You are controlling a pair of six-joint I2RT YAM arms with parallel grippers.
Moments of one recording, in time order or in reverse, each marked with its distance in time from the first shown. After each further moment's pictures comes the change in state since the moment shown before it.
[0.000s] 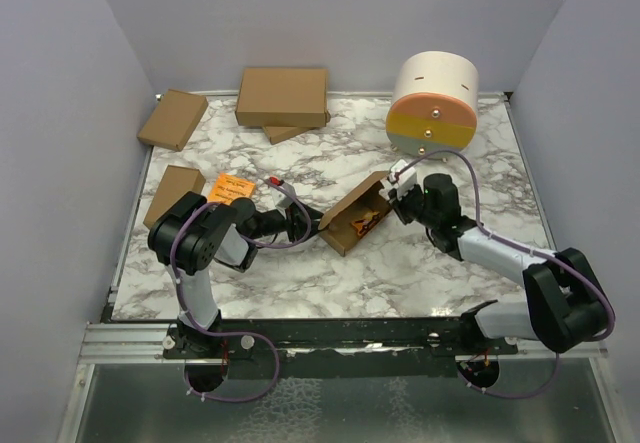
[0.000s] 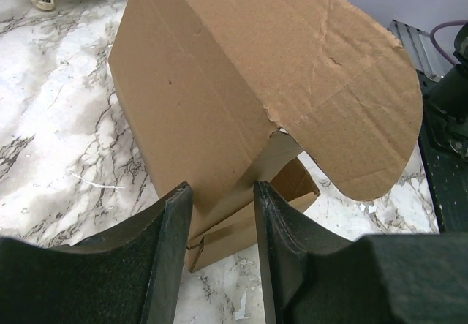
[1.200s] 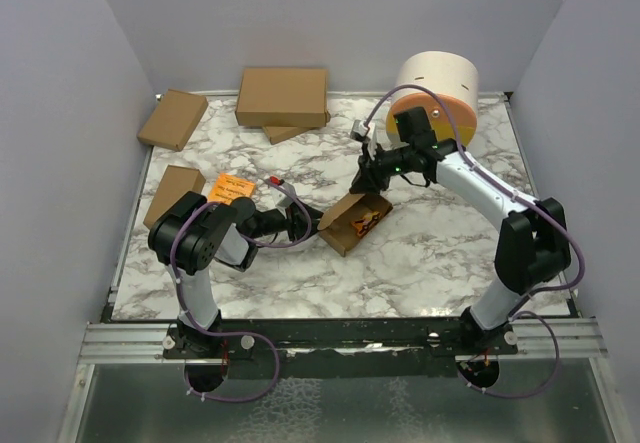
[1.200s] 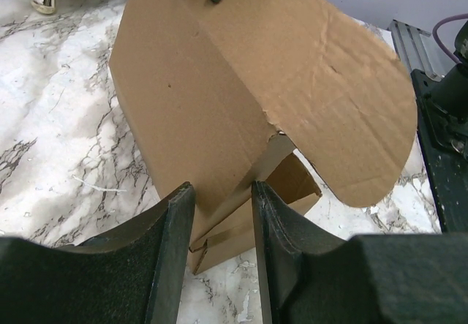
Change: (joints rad) left arm 0.000 0.001 0.007 0.000 0.002 0.005; right arm -0.013 0.339 0.785 -0.787 -0.630 -0.163
